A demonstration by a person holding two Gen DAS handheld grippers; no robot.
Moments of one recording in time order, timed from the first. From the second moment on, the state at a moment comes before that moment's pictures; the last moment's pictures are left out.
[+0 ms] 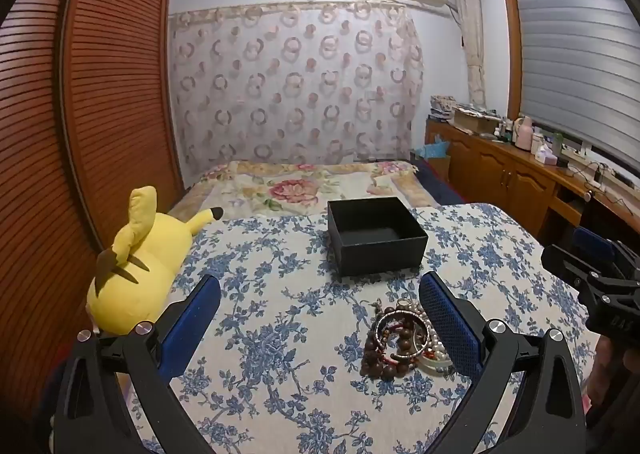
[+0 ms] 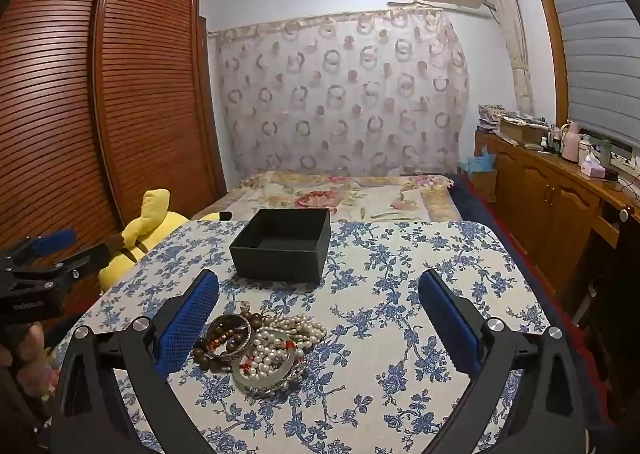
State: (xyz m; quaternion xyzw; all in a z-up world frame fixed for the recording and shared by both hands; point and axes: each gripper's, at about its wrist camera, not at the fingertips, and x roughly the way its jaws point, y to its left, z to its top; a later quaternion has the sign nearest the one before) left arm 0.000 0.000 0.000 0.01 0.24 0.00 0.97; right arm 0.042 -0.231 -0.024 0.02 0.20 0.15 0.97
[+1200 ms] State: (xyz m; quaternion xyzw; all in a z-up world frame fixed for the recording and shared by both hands) left arm 0.000 0.000 0.000 0.01 0.24 0.00 0.97; right arm 0.042 -0.232 -0.024 0.01 0.21 0.15 0.97
